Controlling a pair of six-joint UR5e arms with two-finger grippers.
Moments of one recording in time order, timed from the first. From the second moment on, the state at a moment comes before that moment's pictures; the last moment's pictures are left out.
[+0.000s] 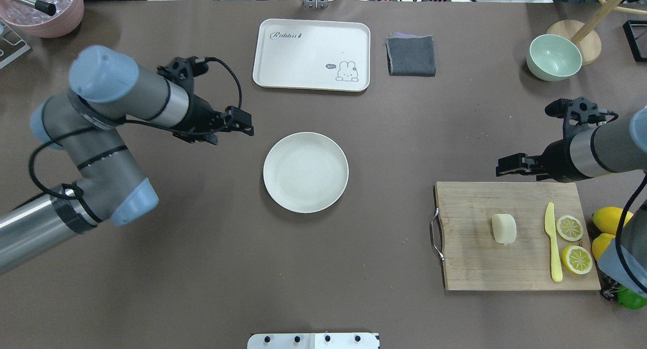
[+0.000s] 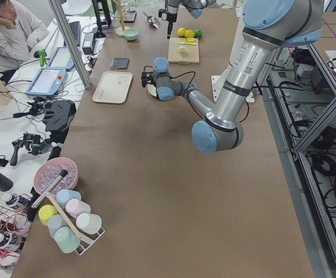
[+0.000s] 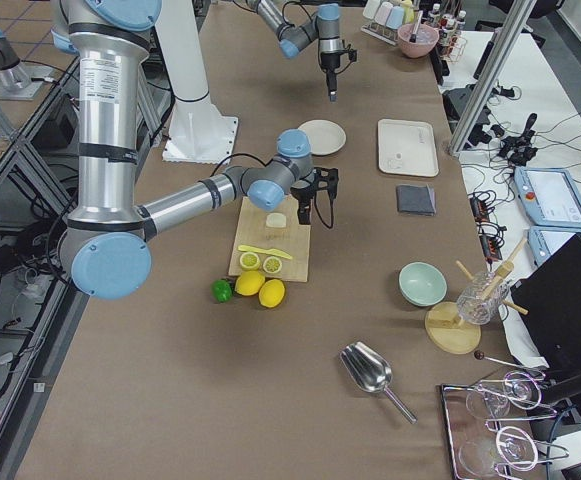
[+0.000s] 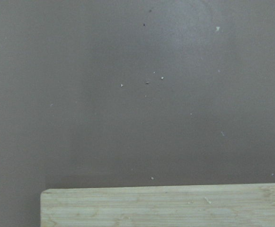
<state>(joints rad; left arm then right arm) -0.77 -2.05 -1.60 -2.19 -2.14 -1.29 0.76 -1.64 1.96 -1.07 2.00 1.14</state>
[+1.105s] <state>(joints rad) -1.06 -1.96 -1.61 -2.03 -2.32 -0.92 0.52 -1.76 1.98 -0.98 1.82 1.20</state>
